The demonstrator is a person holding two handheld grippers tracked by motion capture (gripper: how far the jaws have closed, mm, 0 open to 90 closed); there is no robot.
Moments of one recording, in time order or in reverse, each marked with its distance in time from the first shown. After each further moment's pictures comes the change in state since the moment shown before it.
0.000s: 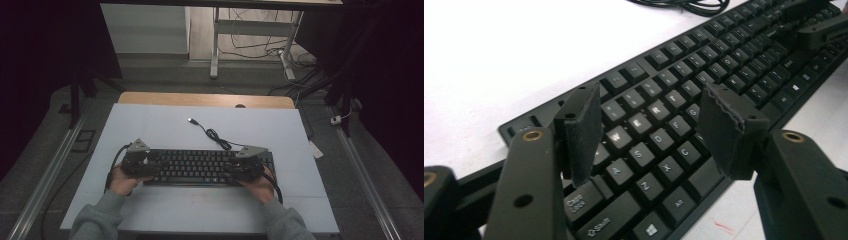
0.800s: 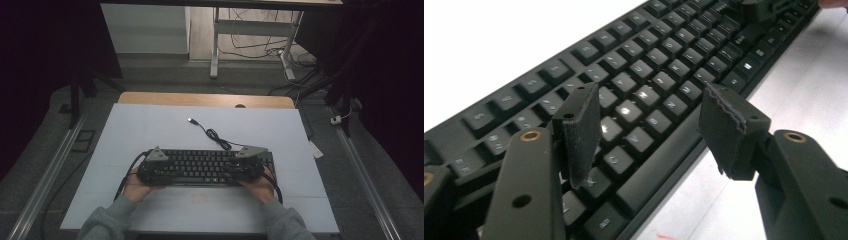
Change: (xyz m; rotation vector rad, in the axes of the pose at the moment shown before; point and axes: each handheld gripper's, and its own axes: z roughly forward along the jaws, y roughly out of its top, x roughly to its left) left arm -0.041 0.002 0.023 0.056 -0.069 0.111; right arm 0.000 0.000 0.001 0.002 0.003 0.001
